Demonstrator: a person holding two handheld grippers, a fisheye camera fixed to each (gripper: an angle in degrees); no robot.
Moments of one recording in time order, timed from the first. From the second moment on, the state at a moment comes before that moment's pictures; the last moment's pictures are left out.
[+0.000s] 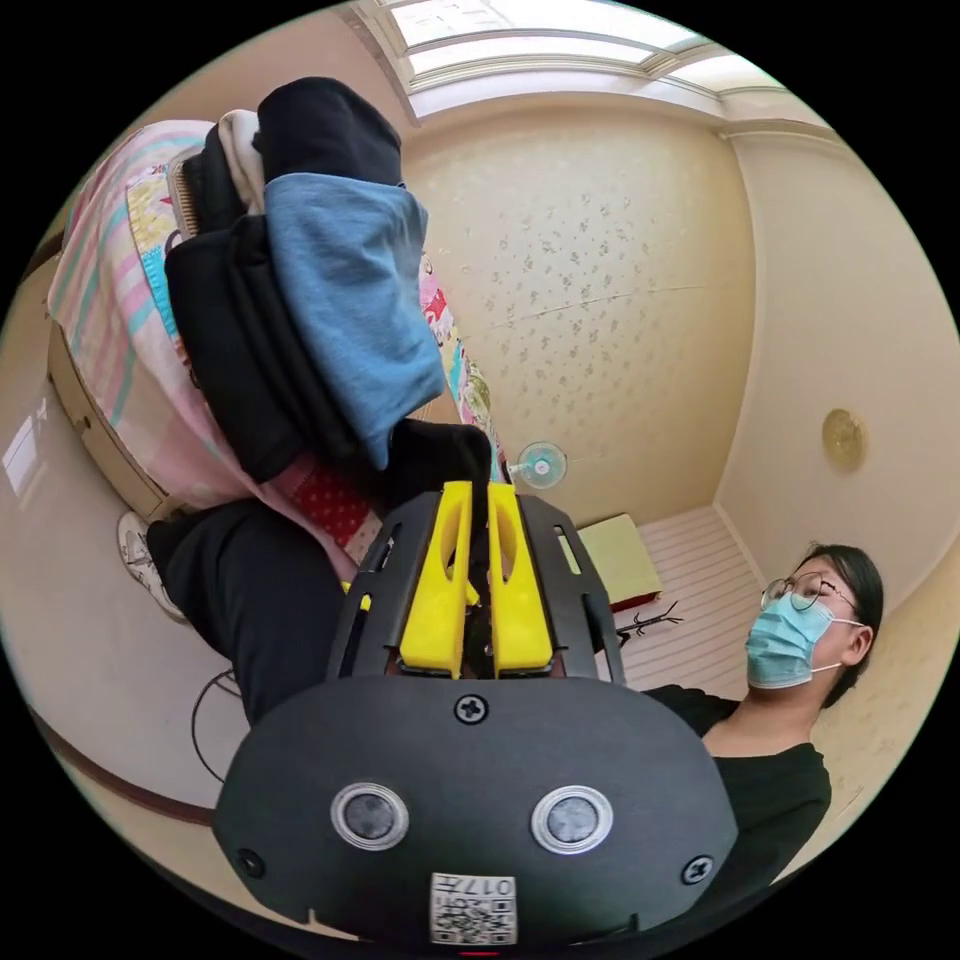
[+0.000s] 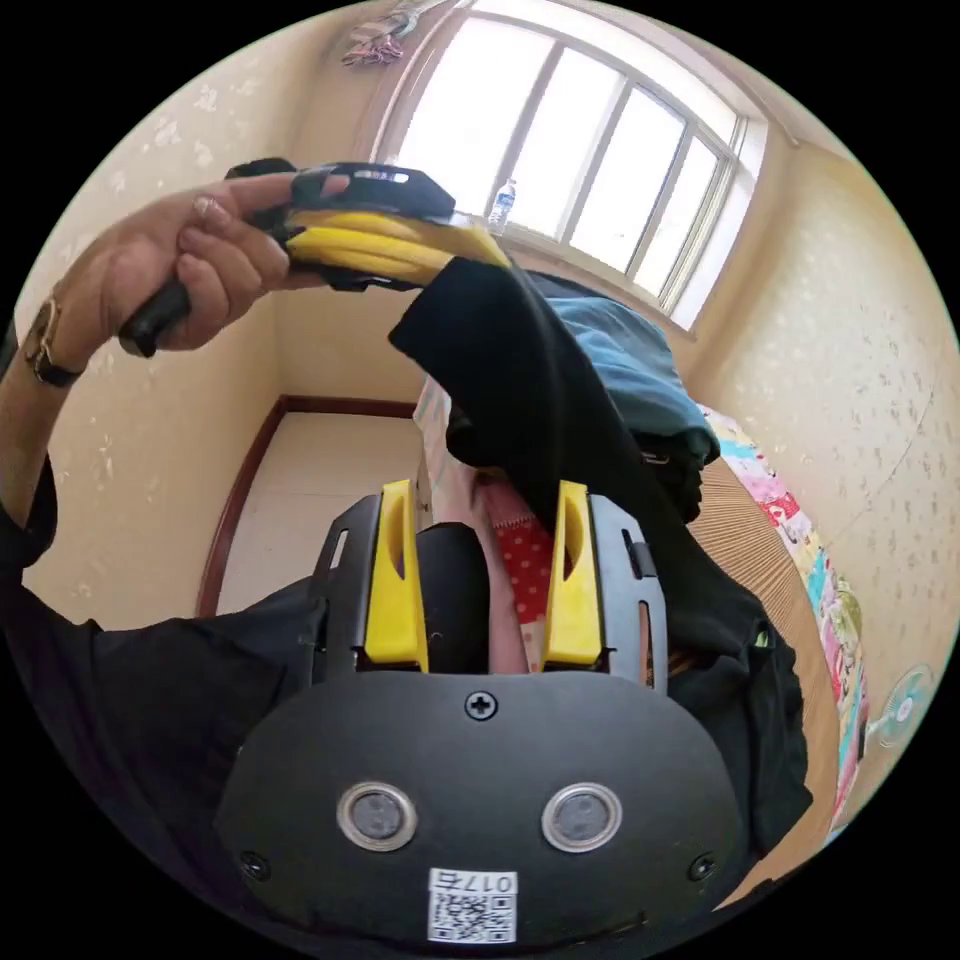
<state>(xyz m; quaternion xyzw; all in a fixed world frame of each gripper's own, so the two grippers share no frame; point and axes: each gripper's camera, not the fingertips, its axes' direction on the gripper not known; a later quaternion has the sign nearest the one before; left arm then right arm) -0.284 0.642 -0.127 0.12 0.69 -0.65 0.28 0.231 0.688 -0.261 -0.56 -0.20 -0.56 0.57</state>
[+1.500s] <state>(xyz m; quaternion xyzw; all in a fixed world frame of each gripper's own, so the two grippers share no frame) -0.233 0.589 -0.090 0.17 0.73 -0.62 0.22 0.432 0.120 0.034 -0.37 0.02 -0.19 0.91</state>
